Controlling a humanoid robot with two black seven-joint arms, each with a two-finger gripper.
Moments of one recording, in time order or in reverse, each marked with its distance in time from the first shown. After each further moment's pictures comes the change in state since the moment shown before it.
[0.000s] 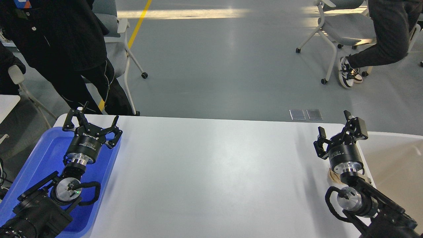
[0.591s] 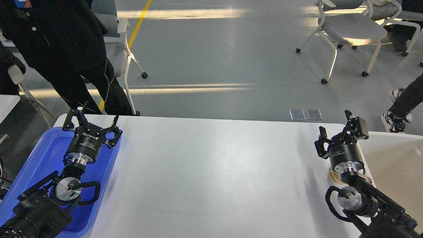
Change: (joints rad) left arm -0.001 0.001 0.000 0.000 0.000 0.001 0.001; right arm 0.005 0.001 0.002 -0.007 0.000 -0.006 0.008
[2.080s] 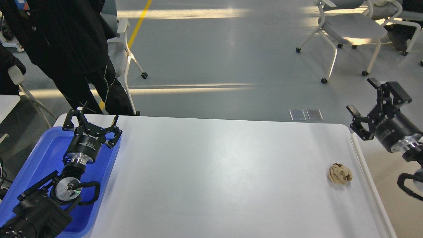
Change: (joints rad) left arm 0.000 0.000 0.001 0.000 0.001 0.002 0.000; right arm 0.086 -0.579 -0.184 0.372 -0.093 0.121 -0.274
